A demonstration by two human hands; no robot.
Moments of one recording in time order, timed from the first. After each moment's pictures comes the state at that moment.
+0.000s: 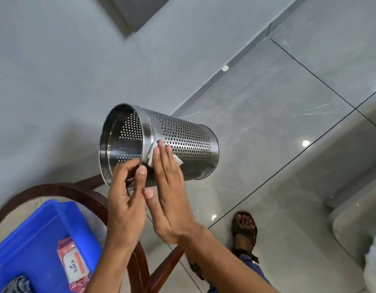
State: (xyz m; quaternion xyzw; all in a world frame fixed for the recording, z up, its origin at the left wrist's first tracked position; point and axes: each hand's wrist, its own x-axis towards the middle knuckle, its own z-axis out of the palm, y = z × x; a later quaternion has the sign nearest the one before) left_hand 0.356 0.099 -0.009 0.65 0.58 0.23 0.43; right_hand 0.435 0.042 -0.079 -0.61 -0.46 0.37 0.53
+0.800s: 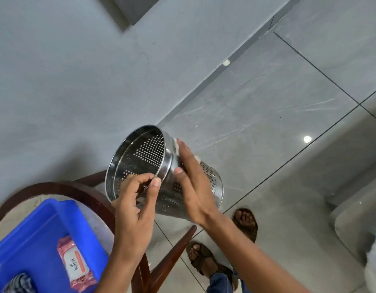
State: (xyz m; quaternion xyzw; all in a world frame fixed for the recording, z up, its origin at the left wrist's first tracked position) left_hand 0.355 0.078 -0.015 0.69 0.58 0.18 0.40; right_hand 0.483 0.036 -0.102 -0.66 -0.35 0.48 0.47
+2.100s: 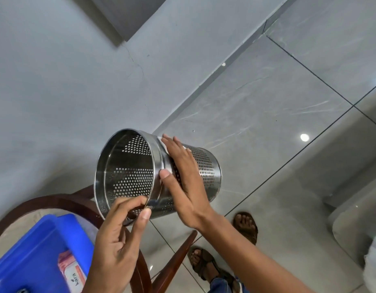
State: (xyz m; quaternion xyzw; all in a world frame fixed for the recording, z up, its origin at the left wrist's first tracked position) left_hand 0.342 0.081 0.025 0.68 0.55 0.16 0.46; right_hand 0.495 0.066 -0.086 -0.63 -0.38 0.43 0.53
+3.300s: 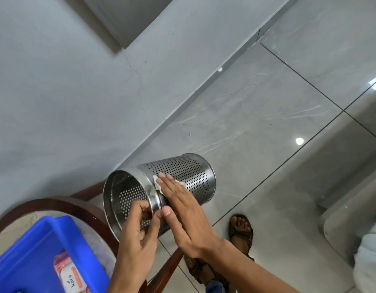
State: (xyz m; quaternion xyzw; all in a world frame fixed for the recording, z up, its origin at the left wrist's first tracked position) left_hand 0.345 0.061 -0.016 0.61 0.60 0.10 0.51; right_hand 0.477 0.002 -0.101 -0.61 -0.48 0.45 0.45
